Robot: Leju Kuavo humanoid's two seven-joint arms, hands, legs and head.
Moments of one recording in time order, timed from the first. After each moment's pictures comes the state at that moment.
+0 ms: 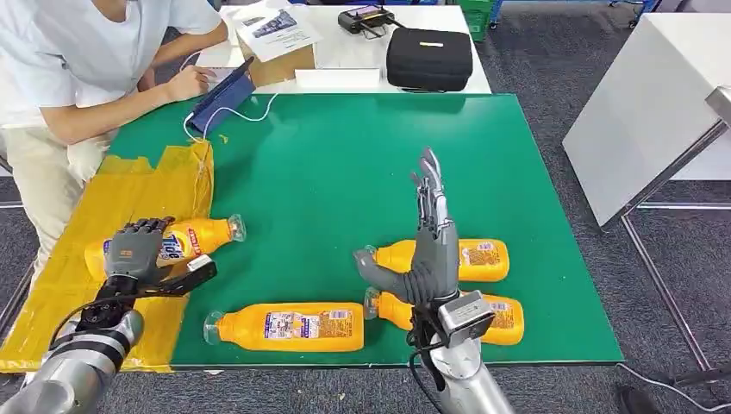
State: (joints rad) left arm -0.55 0.21 -0.05 -0.52 -1.48 0.70 -0.06; right arm -0.15 0.16 0.47 -1.58 0.10 -0.25 -0.59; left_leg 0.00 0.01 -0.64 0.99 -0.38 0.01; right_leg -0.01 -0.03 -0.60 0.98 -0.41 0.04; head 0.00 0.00
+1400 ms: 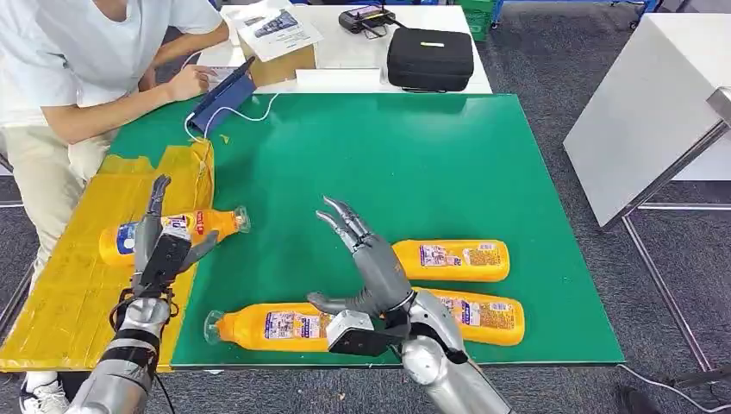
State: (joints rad) left arm -0.41 0.00 0.11 -0.92 -0.57 0.38 -0.55; right arm -0.23 0.10 0.59 -1.36 0.60 -0.23 -0.40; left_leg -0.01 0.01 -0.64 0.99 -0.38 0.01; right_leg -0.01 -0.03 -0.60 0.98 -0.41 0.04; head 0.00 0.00
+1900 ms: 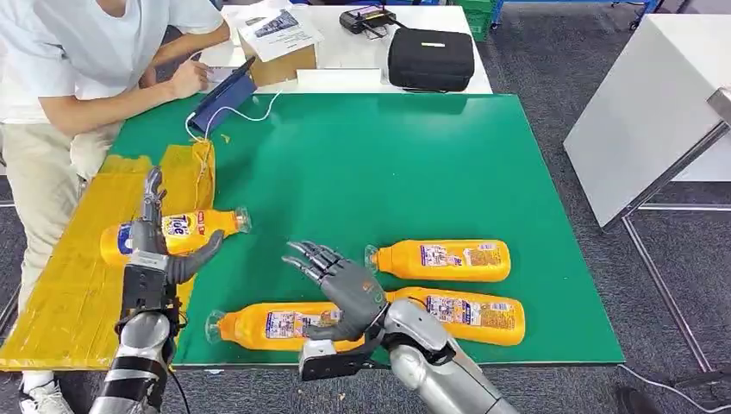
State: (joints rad) left arm -0.23 -0.06 0.01 -1.30 -0.35 0.27 -0.59; right arm -0.31 0.08 0.74 -1.16 0.78 -0.16 -0.35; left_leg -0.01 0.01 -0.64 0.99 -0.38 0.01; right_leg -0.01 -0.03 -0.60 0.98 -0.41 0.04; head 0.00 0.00
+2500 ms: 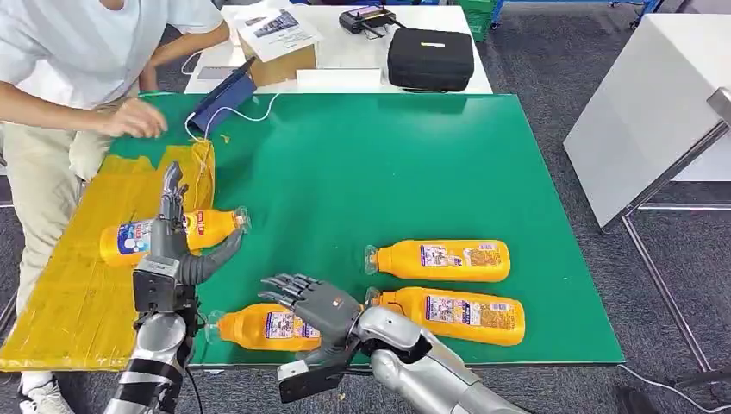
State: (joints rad) left arm -0.23 -0.08 -0.08 -1.33 -0.29 0.27 -0.59; right arm -0.42 0.13 0.91 -0.94 0.81 -0.12 -0.34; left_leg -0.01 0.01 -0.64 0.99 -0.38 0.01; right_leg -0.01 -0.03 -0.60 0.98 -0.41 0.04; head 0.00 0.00
